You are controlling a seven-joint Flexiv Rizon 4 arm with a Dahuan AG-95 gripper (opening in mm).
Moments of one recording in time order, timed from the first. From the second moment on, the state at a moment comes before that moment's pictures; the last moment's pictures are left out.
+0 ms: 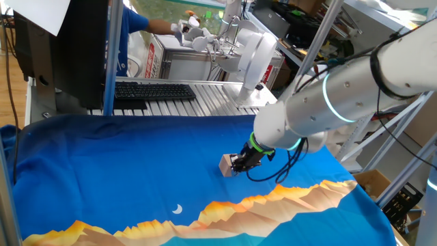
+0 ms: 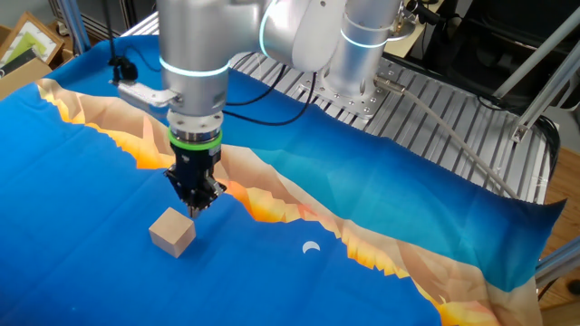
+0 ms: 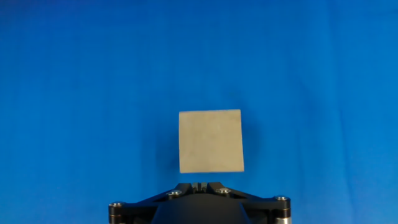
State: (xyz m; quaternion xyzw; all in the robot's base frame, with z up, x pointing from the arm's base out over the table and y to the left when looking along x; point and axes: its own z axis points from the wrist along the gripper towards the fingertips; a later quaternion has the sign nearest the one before) arm 0.610 -0.079 0.037 0.02 0.99 0.05 0.14
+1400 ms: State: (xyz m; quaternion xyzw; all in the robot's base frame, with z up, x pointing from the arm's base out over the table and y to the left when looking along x) arm 0.628 -0.066 0.064 0.04 0.97 0.11 0.22
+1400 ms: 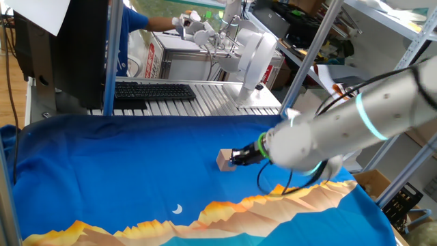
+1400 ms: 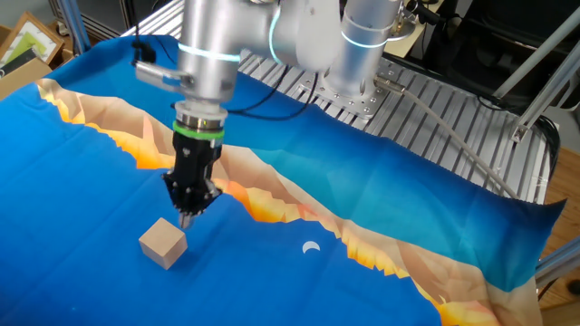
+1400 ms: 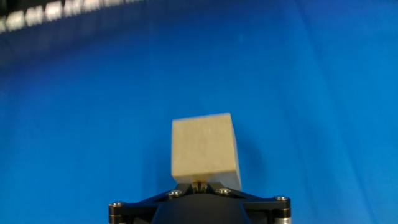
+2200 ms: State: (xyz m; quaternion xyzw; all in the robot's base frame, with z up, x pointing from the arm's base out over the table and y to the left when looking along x) arm 0.616 -0.055 0.094 0.06 1.00 0.04 0.04
